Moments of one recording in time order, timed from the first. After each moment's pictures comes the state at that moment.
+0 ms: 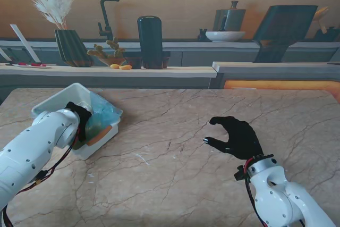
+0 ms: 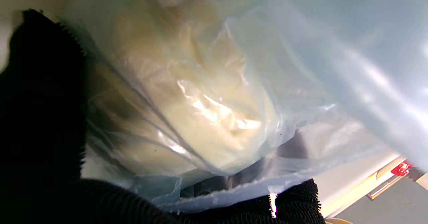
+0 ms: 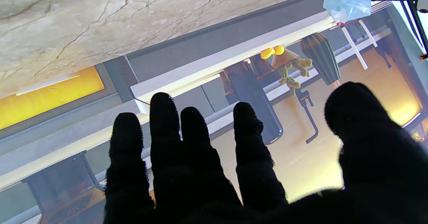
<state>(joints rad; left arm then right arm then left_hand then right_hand) 1.00 -0.96 -0.91 -1.13 1.28 0.03 -0.46 -1.87 -1.11 1.41 -1.91 -0.77 -0.06 -0.14 0.67 -0.79 0.31 -0.13 0.47 0.15 0.70 0.44 0.76 0.07 0.35 0.44 0.59 0.14 0.40 0.57 0.15 0.22 0.78 0.67 0.43 -0.43 0.54 -0.05 0.55 0.06 0.40 0.66 0.56 0.30 0.50 0.40 0.61 0.25 0.43 0.57 0.27 0.30 0.59 0.82</state>
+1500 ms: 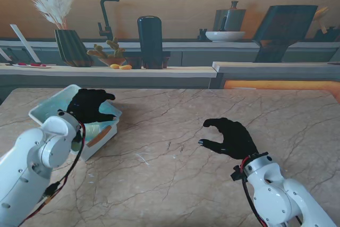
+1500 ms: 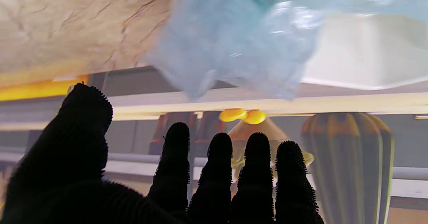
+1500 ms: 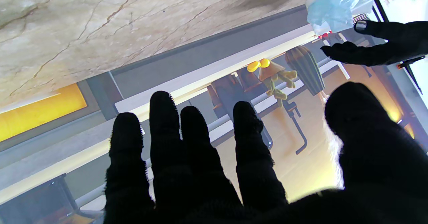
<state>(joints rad) 1.44 -1.02 -1.33 -1.68 1.02 -0.02 -0.19 -1.84 -1.10 1.39 -1.89 -0.73 -0.10 -0.08 0.64 -0.37 0.29 -0.10 0.46 0.04 0.30 0.39 0.46 0.17 0.19 0.35 0.35 0.23 0.23 0.43 0.09 0.17 0.49 0.46 0.43 -0.43 0.54 -0.05 0.56 0.06 0.40 0.66 0.57 0.30 0.50 0.40 0.62 0.25 0.44 0.58 0.27 0.30 0.59 0.82</state>
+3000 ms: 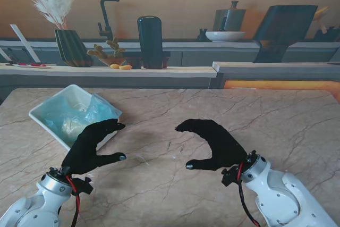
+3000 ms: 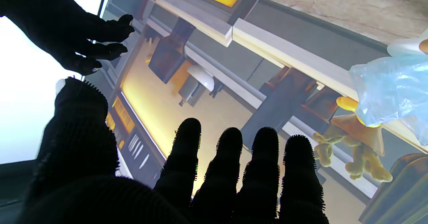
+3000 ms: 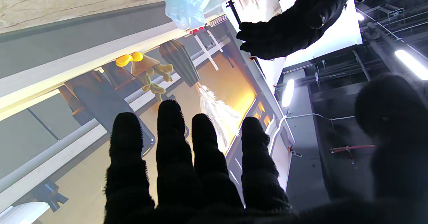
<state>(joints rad) 1.95 -1.13 -1.51 -1.86 0.67 -0.55 0.25 -1.77 -1.10 1.37 -1.79 -0.62 -0.69 -0.09 0.76 -0.33 0.02 -0.06 0.56 0.16 0.21 0.39 0.56 0.27 0.13 0.33 0.43 0.31 0.22 0.38 0.16 0.26 0.51 0.38 0.28 -0.57 0.65 -0.06 0.37 -0.01 0.41 0.62 0.50 0.19 0.41 0.37 0.61 0.18 0.23 0.47 0.28 0.30 0.56 0.78</state>
